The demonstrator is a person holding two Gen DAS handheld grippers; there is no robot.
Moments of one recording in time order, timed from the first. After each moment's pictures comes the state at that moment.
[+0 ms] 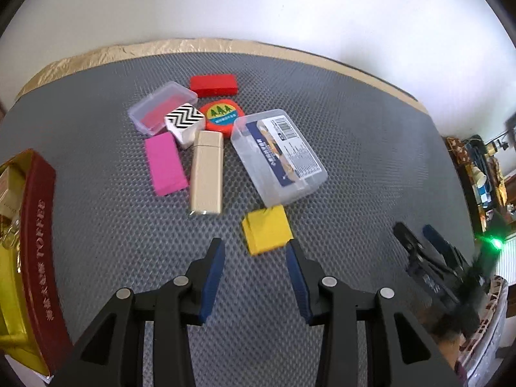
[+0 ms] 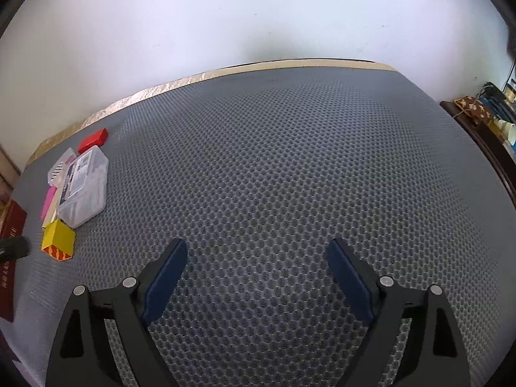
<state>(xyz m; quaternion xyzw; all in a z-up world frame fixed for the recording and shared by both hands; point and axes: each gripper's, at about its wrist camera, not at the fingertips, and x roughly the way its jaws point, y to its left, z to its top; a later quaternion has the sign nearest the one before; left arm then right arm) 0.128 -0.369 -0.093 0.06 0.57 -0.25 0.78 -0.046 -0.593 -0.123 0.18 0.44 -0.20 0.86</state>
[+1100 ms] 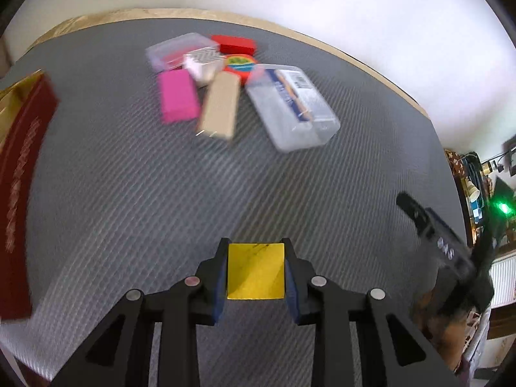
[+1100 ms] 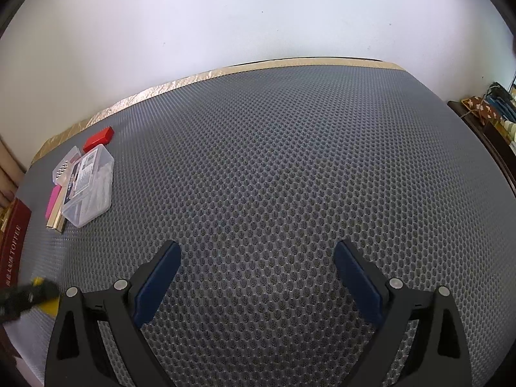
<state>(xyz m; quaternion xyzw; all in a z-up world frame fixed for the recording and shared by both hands) 0.093 -0.328 -0.128 0.00 0.58 -0.23 0.78 -0.042 -0.585 -0.123 0.17 0.44 -0.18 0.86</state>
